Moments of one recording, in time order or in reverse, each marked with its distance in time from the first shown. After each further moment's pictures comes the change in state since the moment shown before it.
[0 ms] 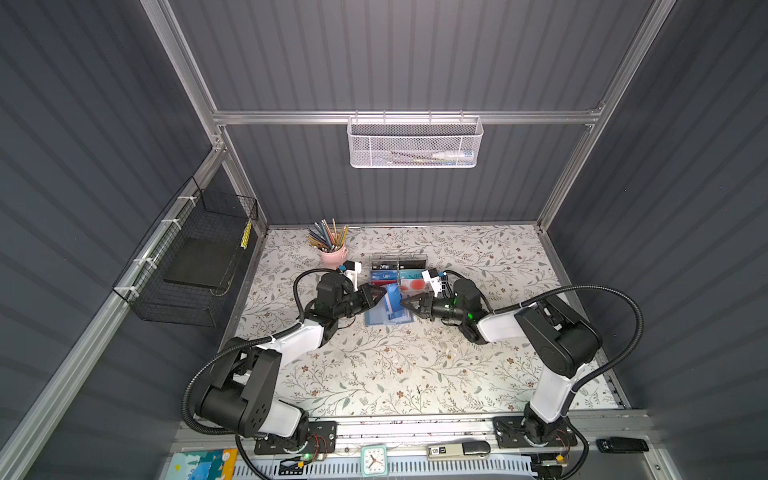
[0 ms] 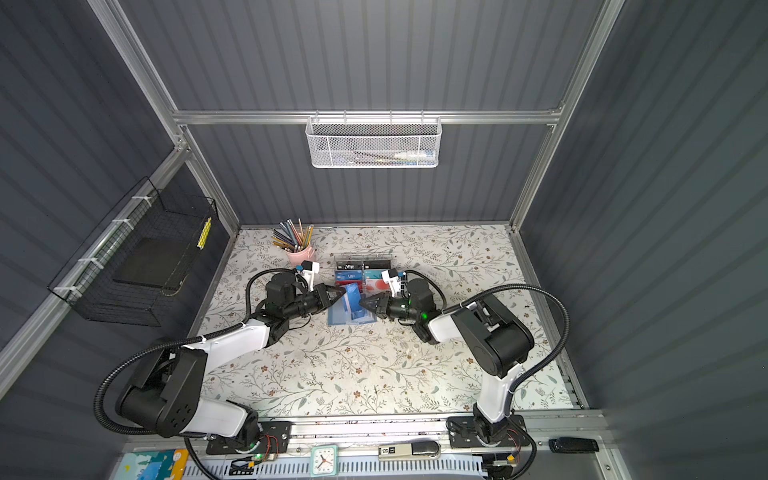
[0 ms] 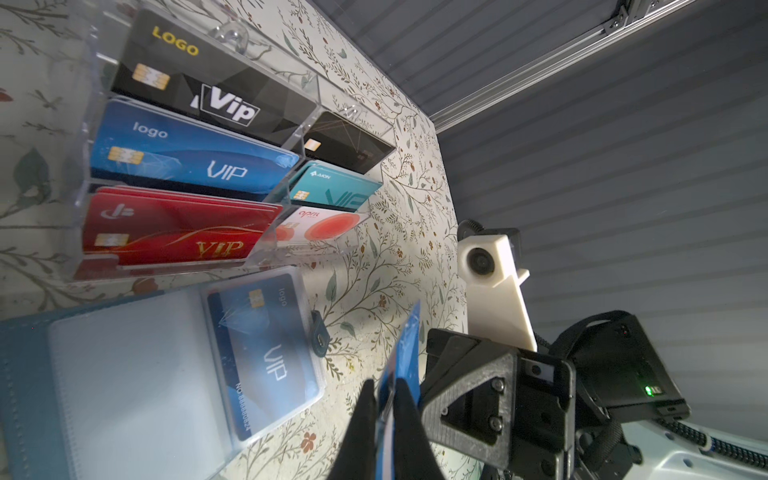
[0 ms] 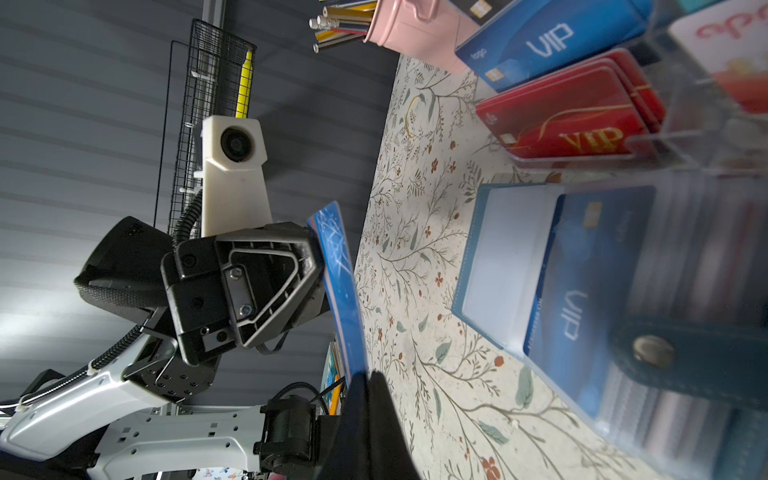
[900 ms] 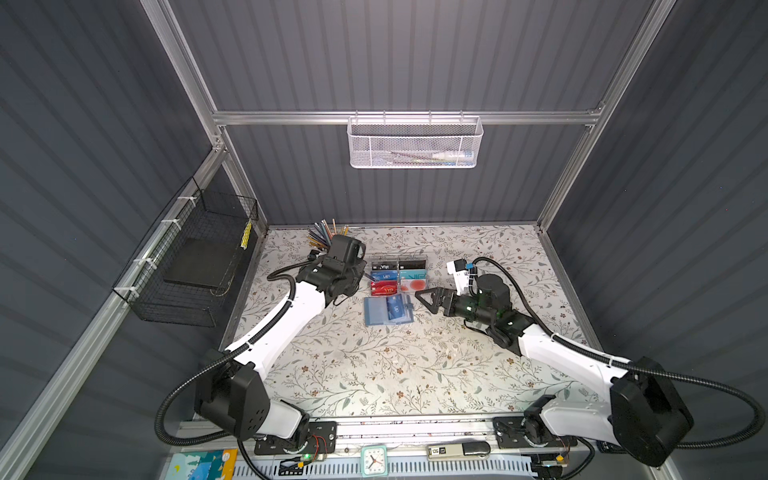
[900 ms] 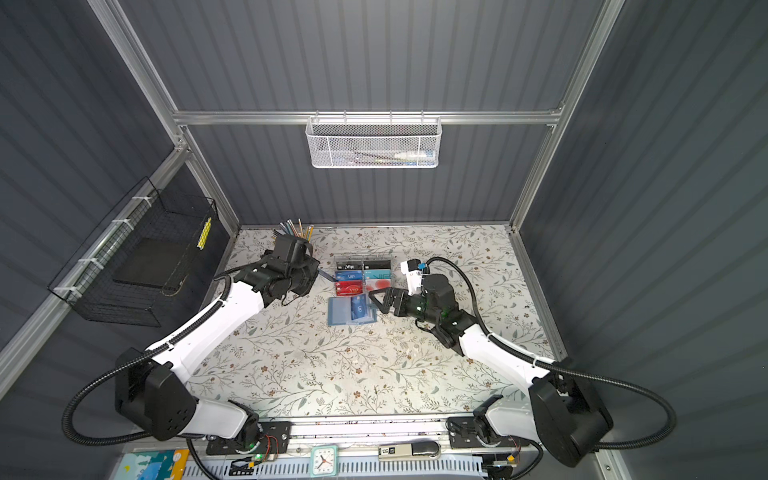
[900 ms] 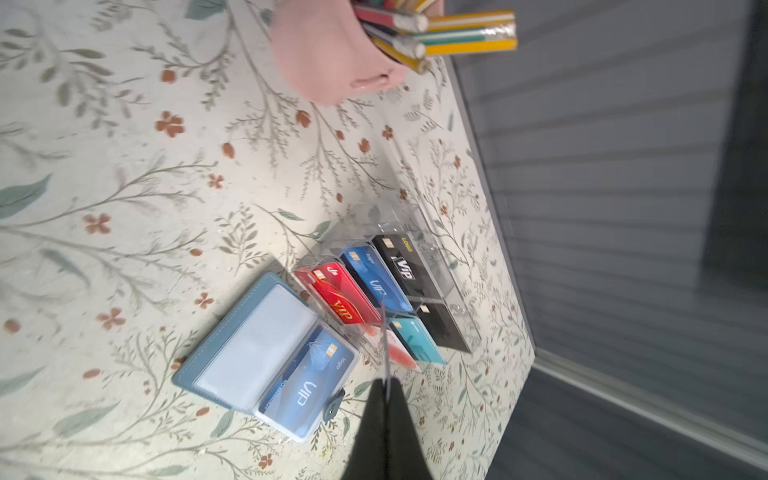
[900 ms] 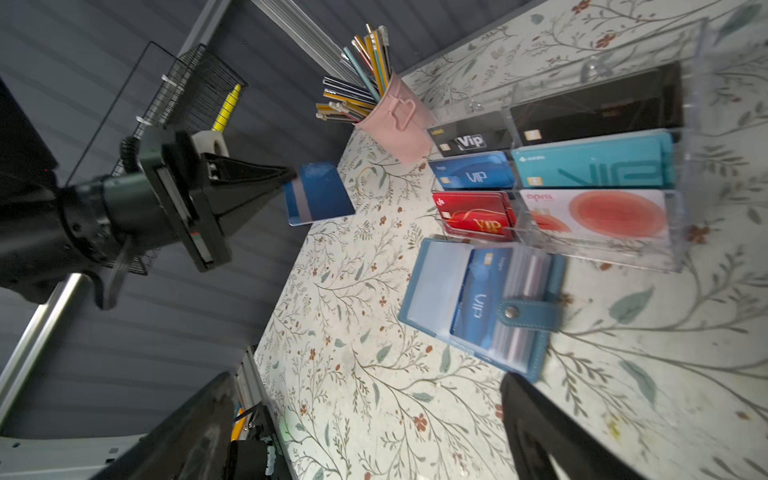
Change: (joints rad) left arm -0.097 0.032 0.679 -1.101 -0.763 -0.641; right arm -0.002 -0.584 -0.023 -0.723 0.331 -0.432
